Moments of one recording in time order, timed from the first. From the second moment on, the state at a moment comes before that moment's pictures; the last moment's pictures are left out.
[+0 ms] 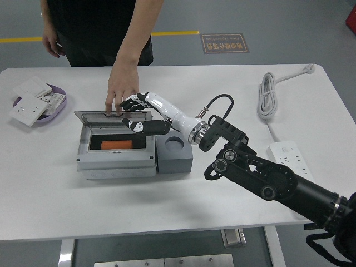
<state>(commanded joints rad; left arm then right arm) 0.05 0.08 -1.28 -0.18 1.46 -0.05 0.27 0.68 -0.09 0.60 1.24 -1.34 -0.13 0.00</state>
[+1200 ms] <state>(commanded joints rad) 0.06 0.08 -1.29 -0.18 1.46 -0.05 0.28 0.60 -0.17 0.67 1.35 -1.37 -0.14 -0.02</state>
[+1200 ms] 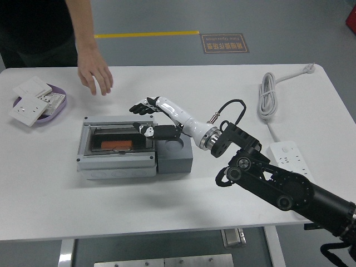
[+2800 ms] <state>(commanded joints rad) 0.06 0.12 -1.16 -0.18 1.30 -0.03 0.25 0.85 -0.25 0.63 1.14 -1.27 -0.10 0.01</state>
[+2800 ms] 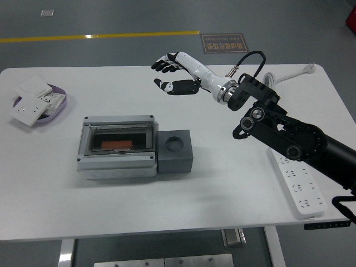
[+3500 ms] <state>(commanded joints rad) 0.06 0.15 -1.18 -0.18 1.30 -0.03 0.25 0.61 -0.21 1.00 1.23 -1.36 -0.11 0.01</state>
